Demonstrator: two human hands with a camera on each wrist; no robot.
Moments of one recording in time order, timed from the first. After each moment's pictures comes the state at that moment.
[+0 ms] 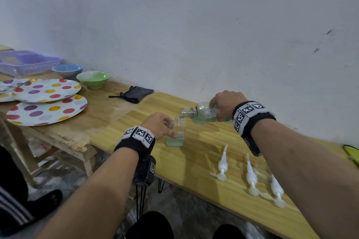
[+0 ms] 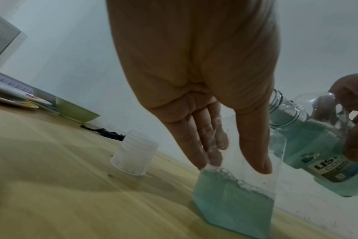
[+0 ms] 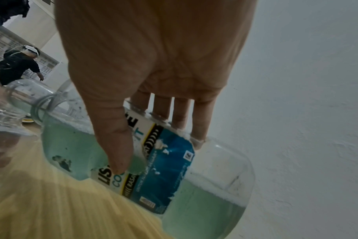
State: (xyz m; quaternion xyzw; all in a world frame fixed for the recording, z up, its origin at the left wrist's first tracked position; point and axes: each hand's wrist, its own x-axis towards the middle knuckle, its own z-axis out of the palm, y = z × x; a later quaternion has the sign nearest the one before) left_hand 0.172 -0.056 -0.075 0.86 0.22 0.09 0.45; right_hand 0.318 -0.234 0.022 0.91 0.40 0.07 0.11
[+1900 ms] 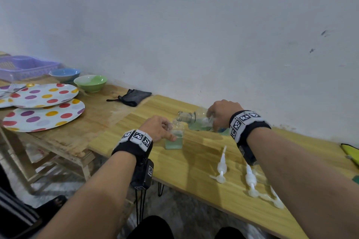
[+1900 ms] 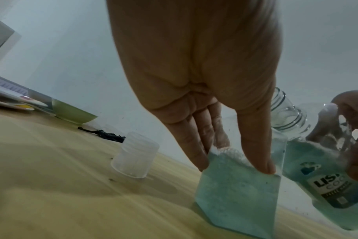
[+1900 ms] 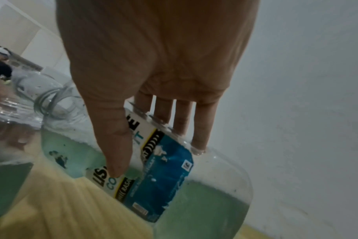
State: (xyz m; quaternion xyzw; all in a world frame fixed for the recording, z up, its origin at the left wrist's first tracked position) left_hand 0.174 -0.052 -0.078 0.87 0.22 0.07 0.44; right_hand 0.320 -0.237 0.004 0.92 0.39 0.00 0.06
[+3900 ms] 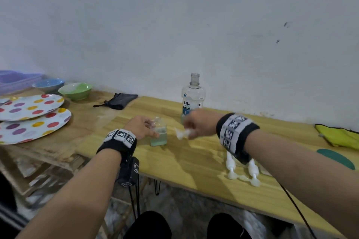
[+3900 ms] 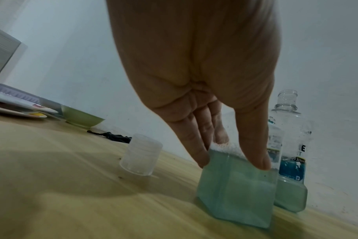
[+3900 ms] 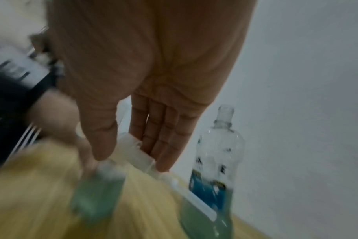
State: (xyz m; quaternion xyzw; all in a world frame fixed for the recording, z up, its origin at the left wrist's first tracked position) left_hand 0.170 -0.057 -0.076 0.89 0.25 0.07 0.38; right_hand 0.277 -0.276 -0.008 0.83 0.56 -0.04 0.01
